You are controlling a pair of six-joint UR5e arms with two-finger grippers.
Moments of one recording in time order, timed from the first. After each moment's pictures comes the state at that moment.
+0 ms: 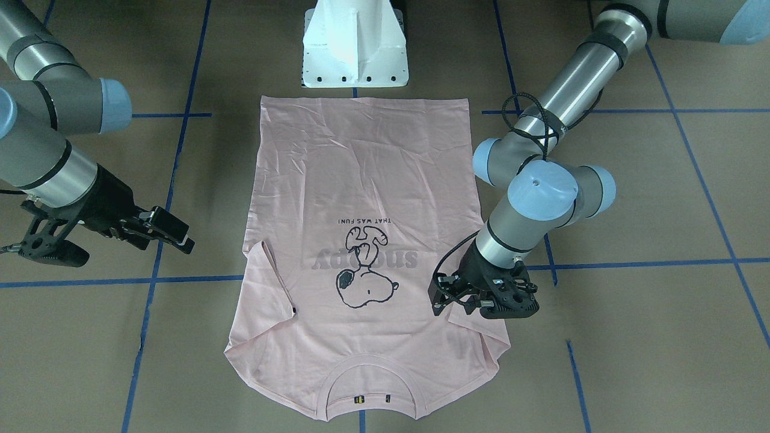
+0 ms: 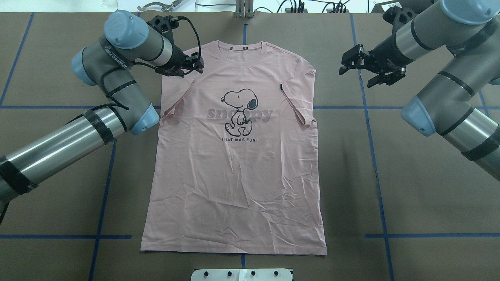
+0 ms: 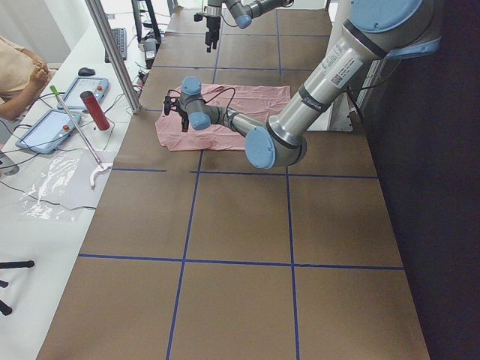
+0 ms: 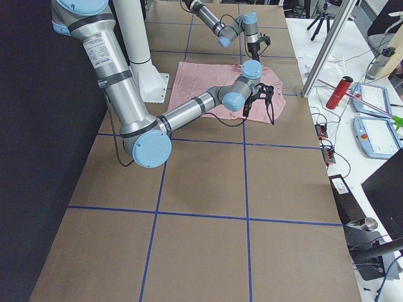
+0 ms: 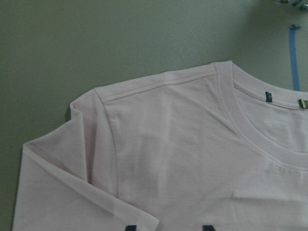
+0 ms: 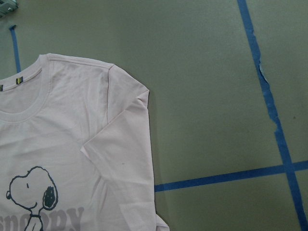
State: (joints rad) left arm -0.82 -2.36 -1.09 -2.33 -1.98 -1.23; right arm 0.99 -1.14 1.61 -1.13 2.28 1.26
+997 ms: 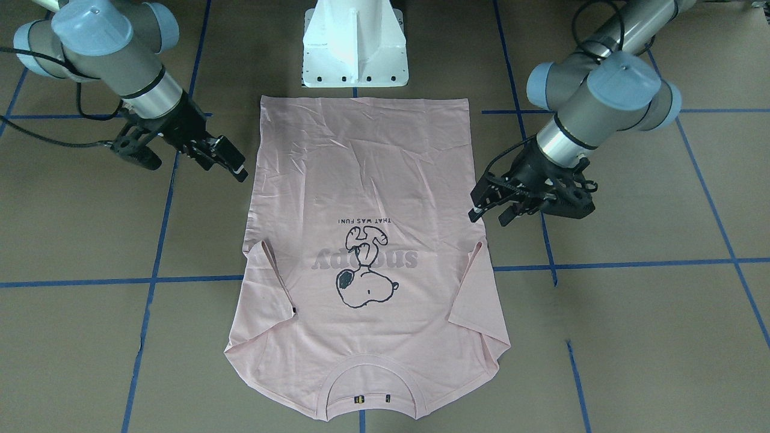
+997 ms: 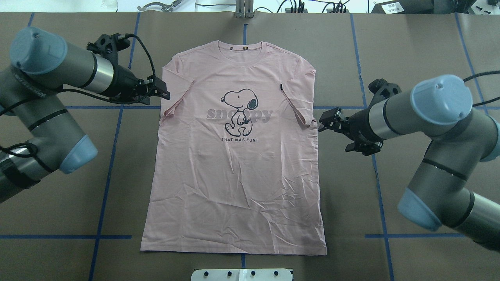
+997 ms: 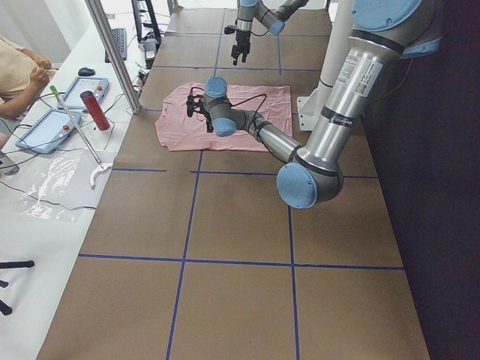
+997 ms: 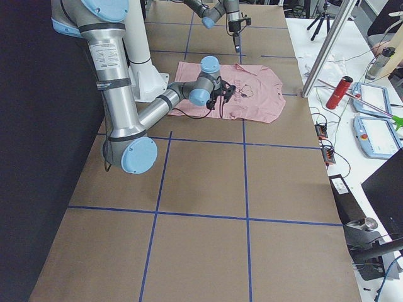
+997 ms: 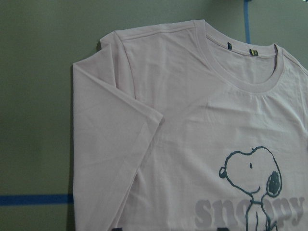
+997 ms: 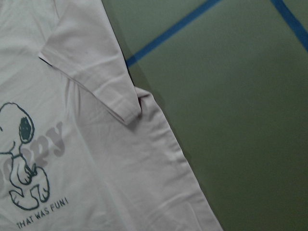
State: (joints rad) left arm -0.83 -1.95 -1.70 -2.19 -2.13 -1.28; right arm 0.61 -1.36 1.96 -1.14 1.94 1.81
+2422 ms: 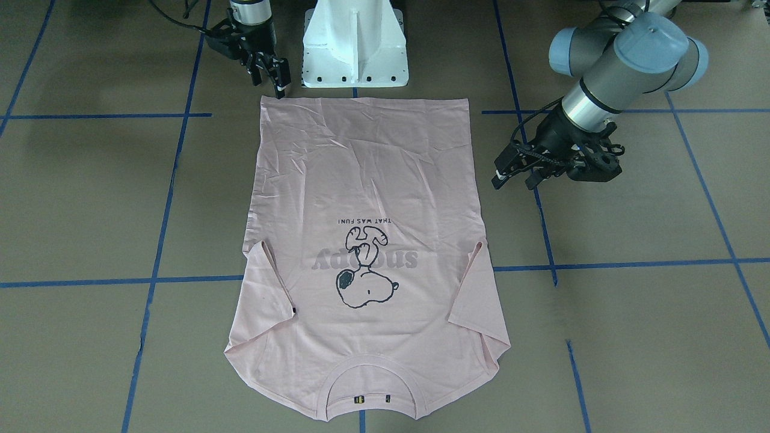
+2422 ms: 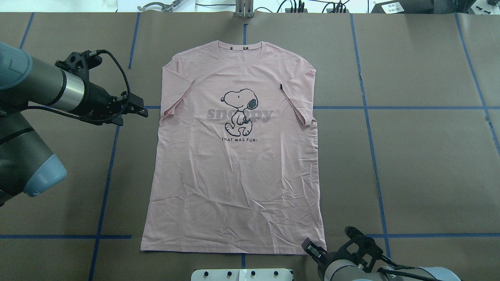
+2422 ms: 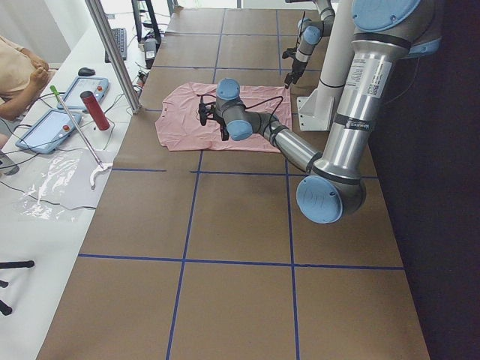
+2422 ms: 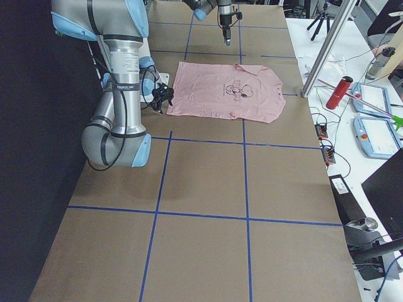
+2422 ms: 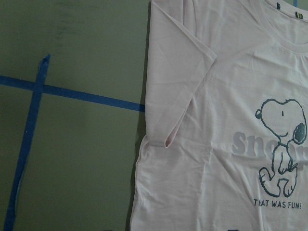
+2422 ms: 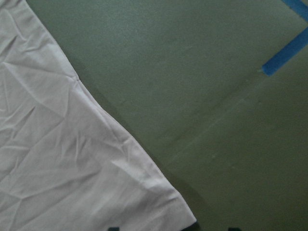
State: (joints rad) left arm -0.83 -1.84 -1.81 -2.11 -2.15 -1.34; right arm -0.06 -1.43 2.13 -1.53 1.31 2.35
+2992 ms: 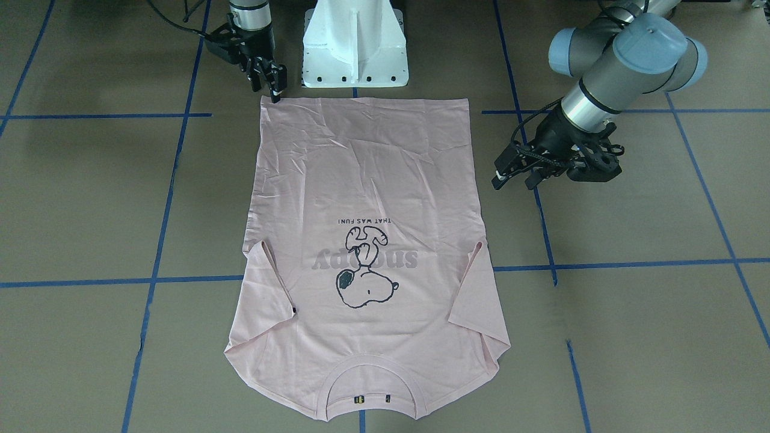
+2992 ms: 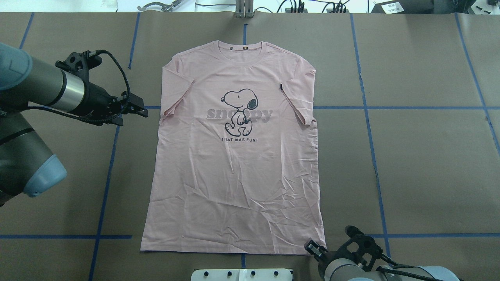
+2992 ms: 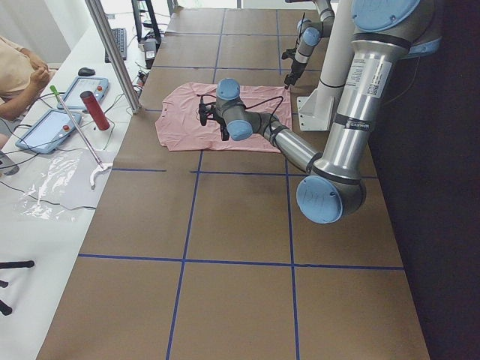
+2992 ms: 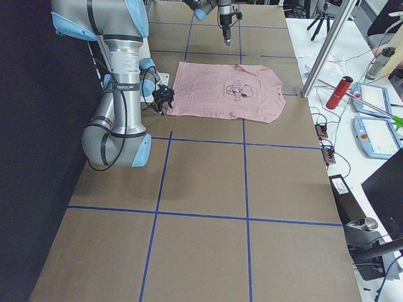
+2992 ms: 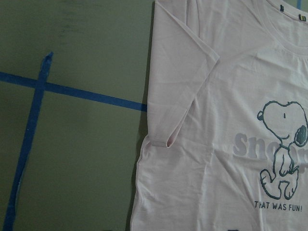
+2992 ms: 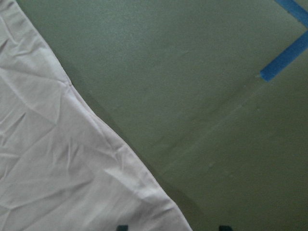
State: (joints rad) left arm -0.82 -1.84 -1.82 -2.11 -2.14 -1.35; right arm -0.06 -1.43 2.11 -1.54 1.31 2.35
